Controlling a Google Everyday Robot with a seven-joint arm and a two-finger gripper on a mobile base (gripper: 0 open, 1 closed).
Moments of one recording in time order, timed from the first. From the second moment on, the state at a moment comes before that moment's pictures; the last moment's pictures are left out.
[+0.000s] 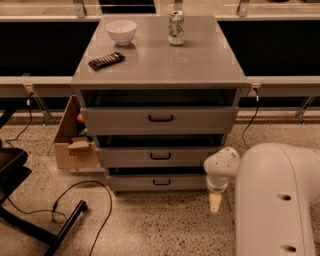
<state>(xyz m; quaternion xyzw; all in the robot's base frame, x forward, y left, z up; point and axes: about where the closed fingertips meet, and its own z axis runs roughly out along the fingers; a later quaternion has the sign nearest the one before) 0.604 -0.256 0.338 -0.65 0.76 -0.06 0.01</state>
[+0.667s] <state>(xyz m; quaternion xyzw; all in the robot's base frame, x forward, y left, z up) 0.673 -0.196 0.291 -0.67 0.74 -0.04 0.08</state>
